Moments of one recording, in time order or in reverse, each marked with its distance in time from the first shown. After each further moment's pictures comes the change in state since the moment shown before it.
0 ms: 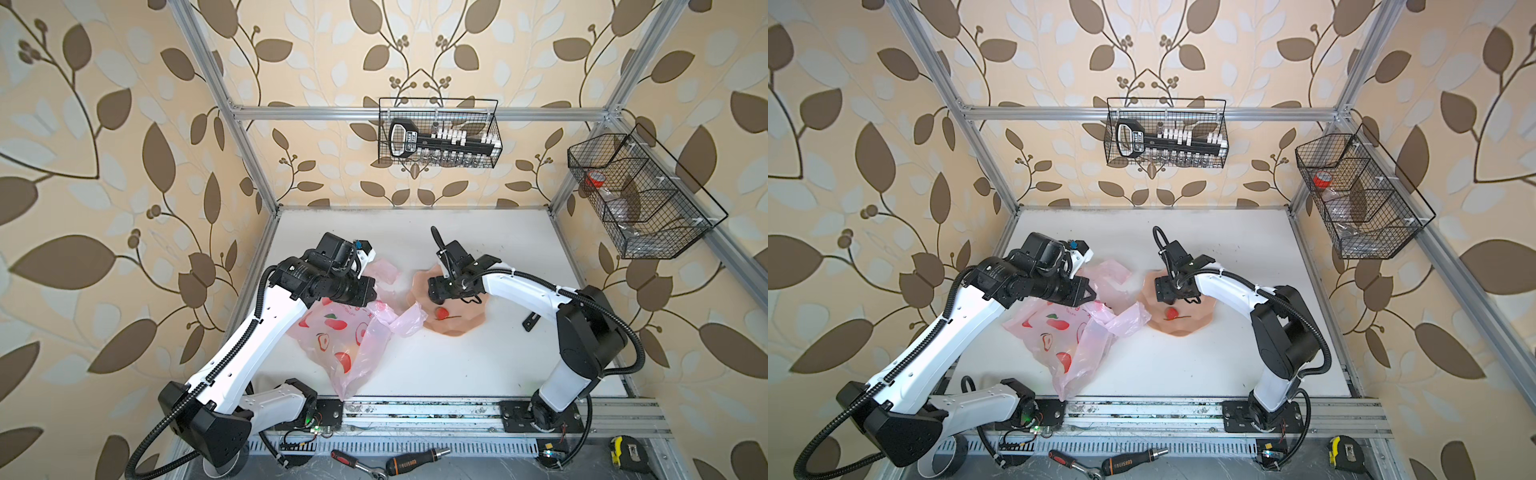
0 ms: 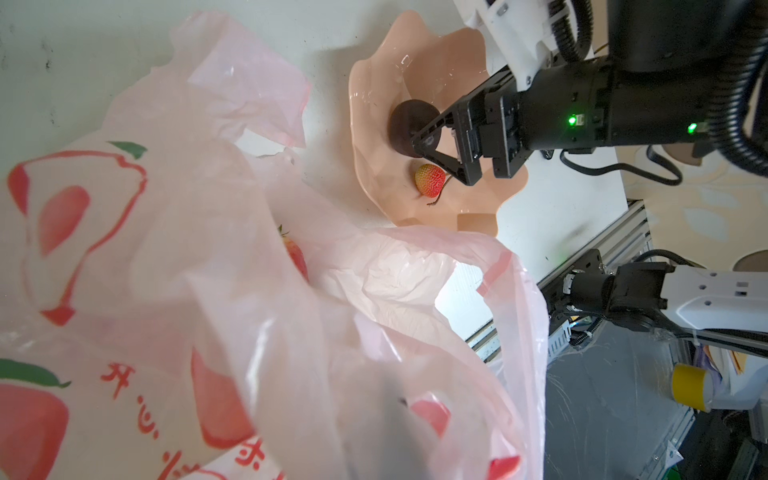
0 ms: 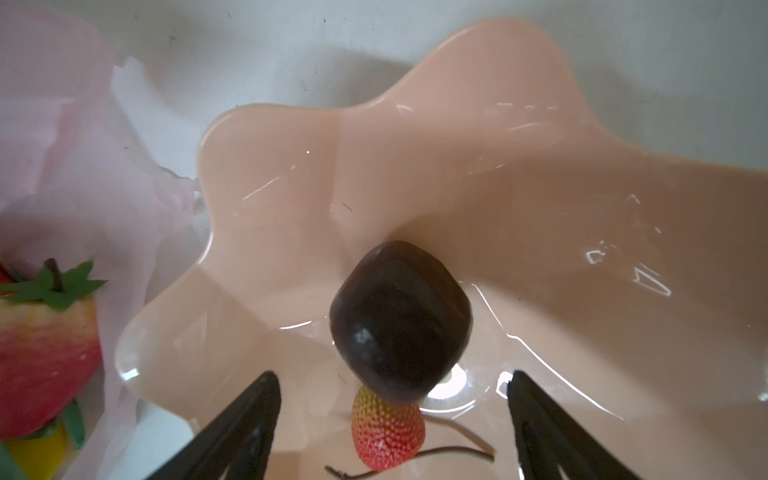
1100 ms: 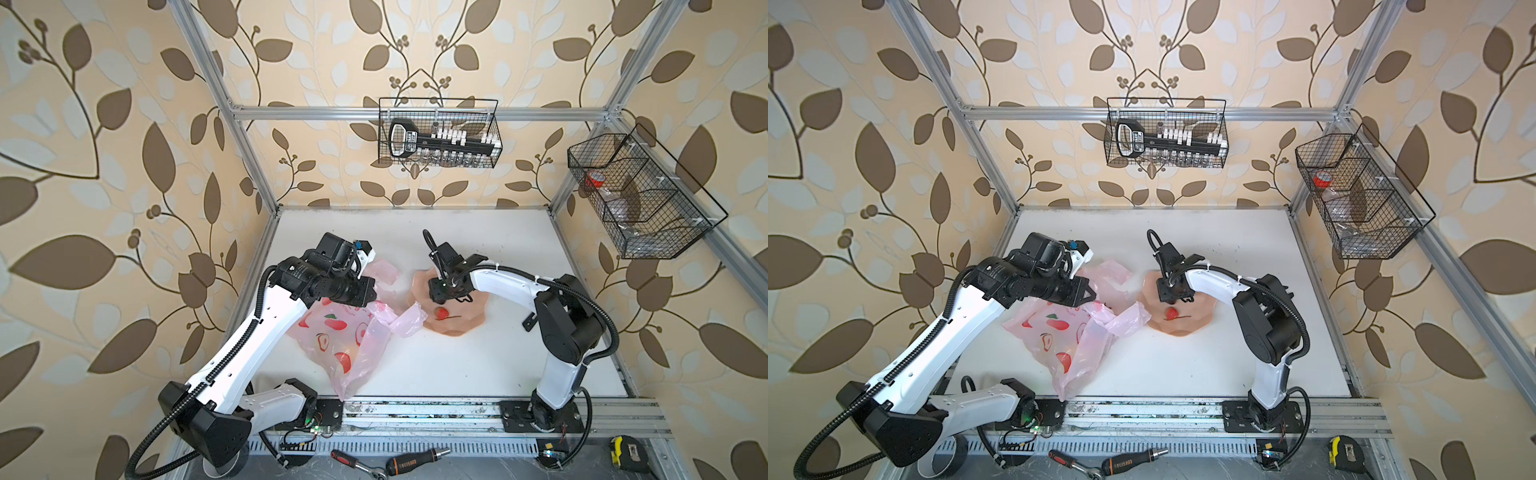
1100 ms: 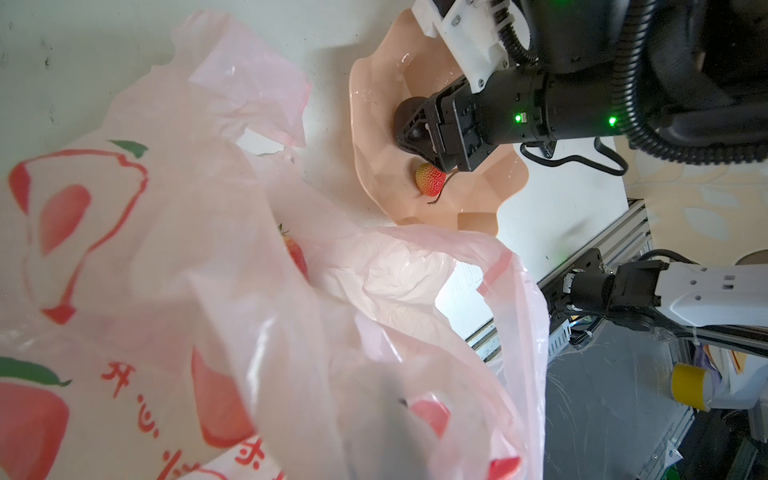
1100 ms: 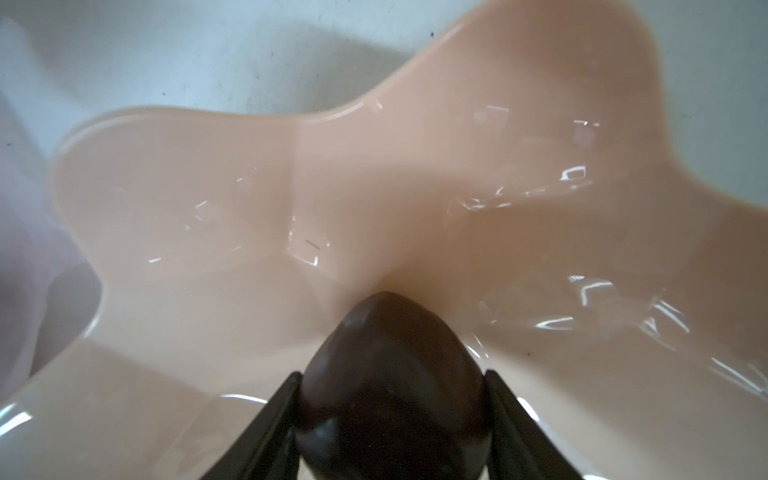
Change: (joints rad) left arm 0.000 0.000 0.000 -0.003 0.000 0.000; right arm 0.002 0.097 0.045 0.017 0.039 -0.027
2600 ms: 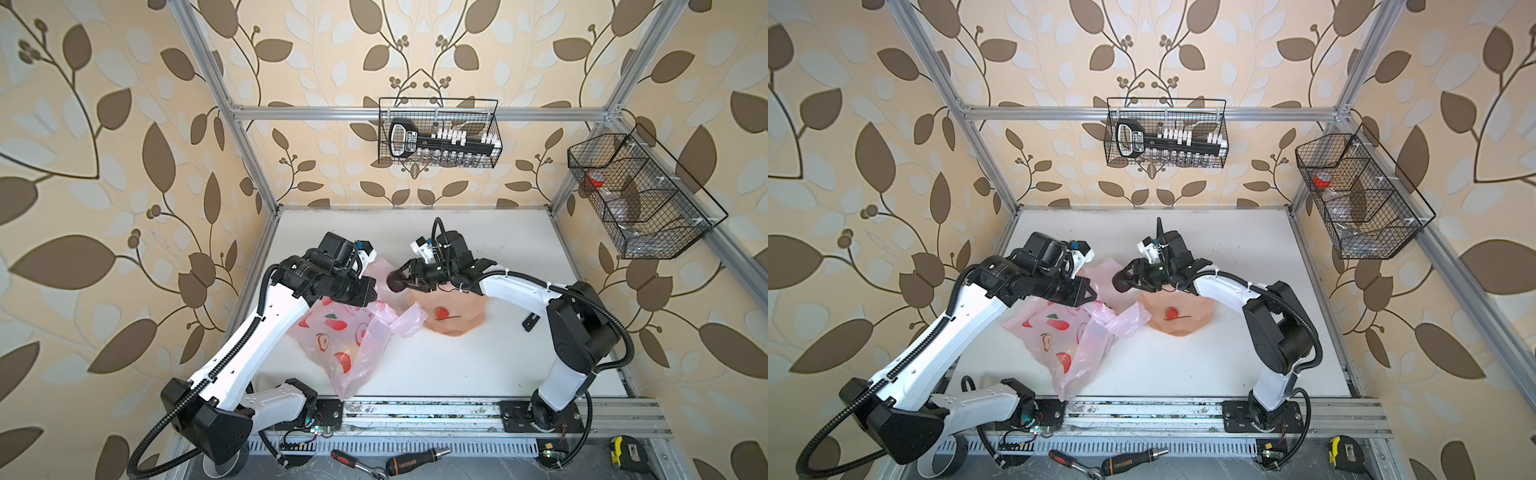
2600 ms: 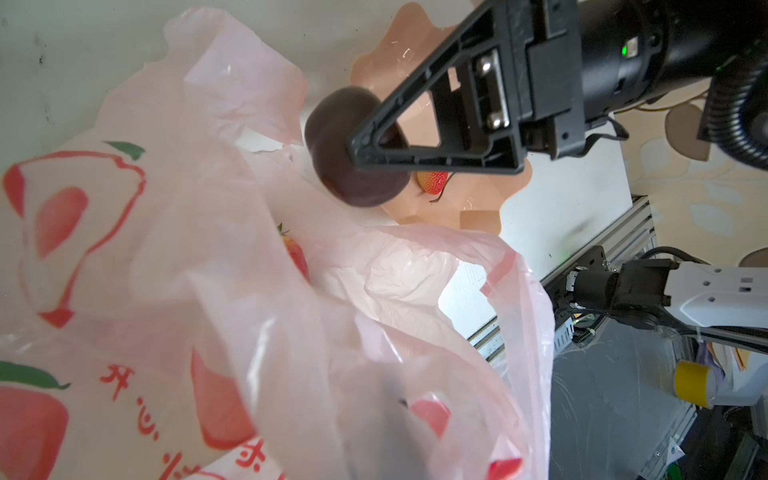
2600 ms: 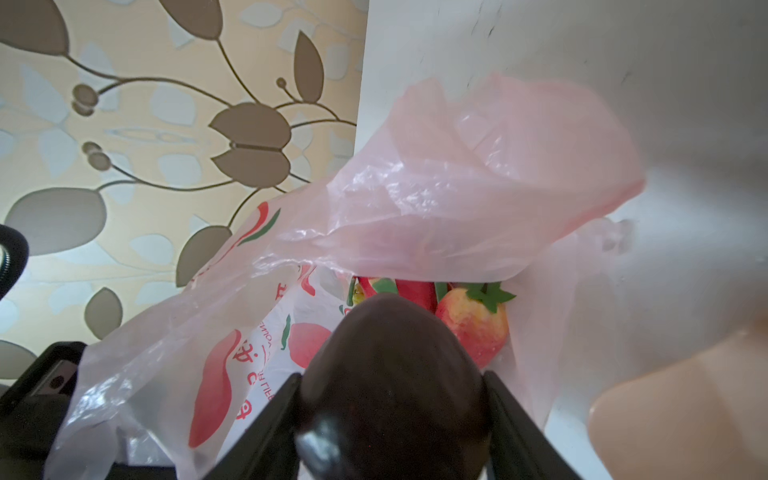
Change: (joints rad) left arm 0.000 0.017 0.000 0.000 0.002 0.011; right arm 0.011 -0.061 -0.089 0.606 -0.812 0.494
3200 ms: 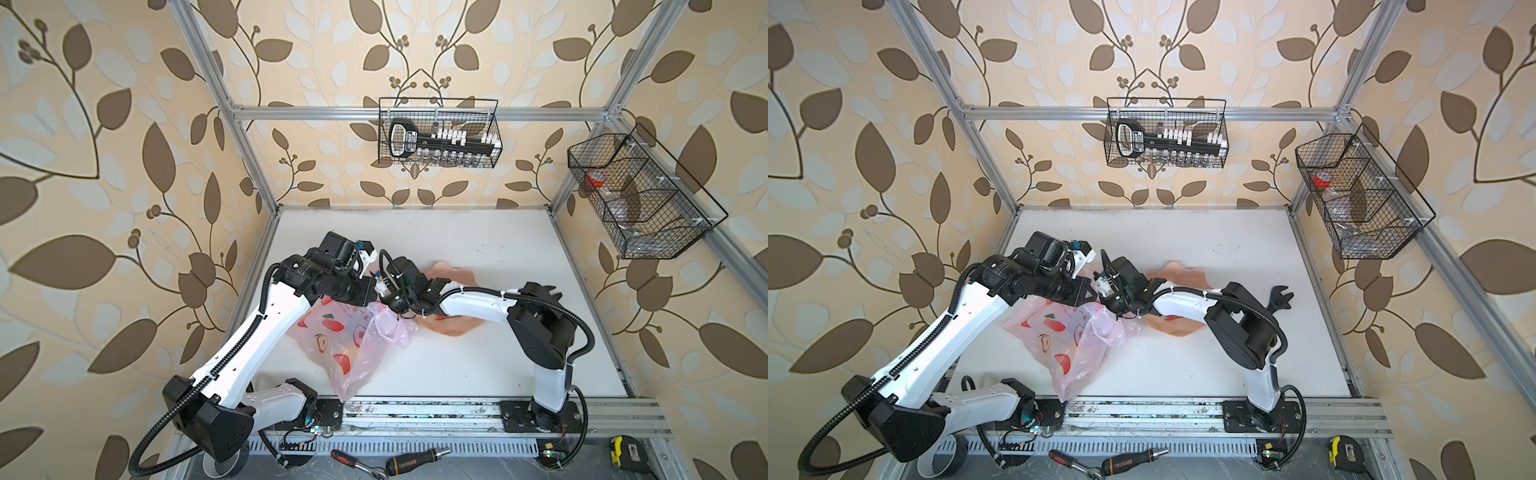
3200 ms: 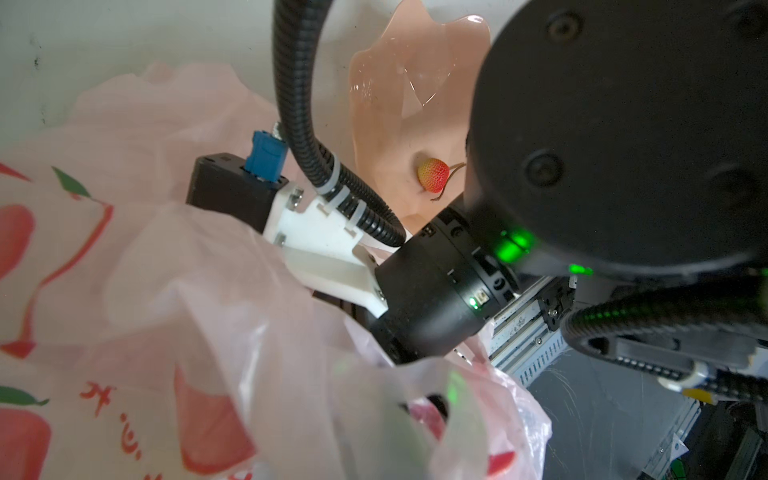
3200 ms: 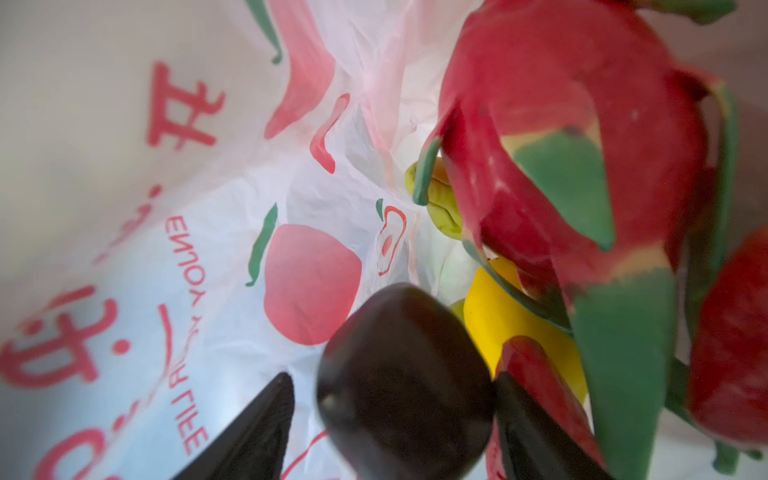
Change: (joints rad) left arm 0.000 0.007 0.001 0.006 0.003 0.012; right arm 0.278 0.173 0.126 0.017 -0.111 0.055
